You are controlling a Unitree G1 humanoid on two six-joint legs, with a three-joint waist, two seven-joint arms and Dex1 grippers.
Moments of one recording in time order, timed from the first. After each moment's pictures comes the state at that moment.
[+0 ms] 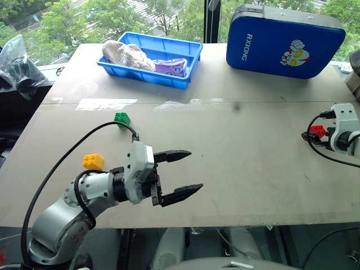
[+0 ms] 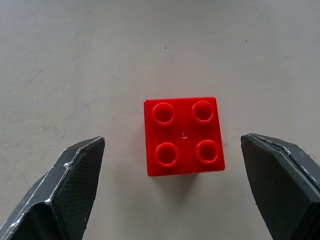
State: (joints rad) left arm 0.06 0.73 0.12 -0.74 -0.78 0.51 -0.87; right arm -0.52 -0.80 -0.21 0.18 0.29 1.08 0.44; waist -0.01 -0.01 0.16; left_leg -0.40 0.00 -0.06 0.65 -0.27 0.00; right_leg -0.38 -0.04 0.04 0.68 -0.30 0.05
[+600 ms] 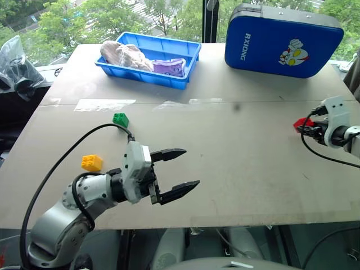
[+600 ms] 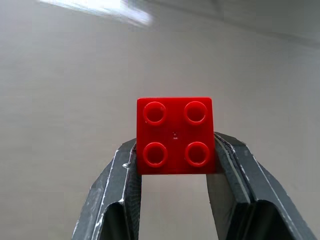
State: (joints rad) left arm 0.18 0.72 0.18 -0.73 -0.73 0.47 -0.83; right arm -0.47 -0.82 -0.11 -0.09 0.39 0.87 0.76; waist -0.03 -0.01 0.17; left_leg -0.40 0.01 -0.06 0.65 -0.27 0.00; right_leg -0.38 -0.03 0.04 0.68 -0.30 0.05
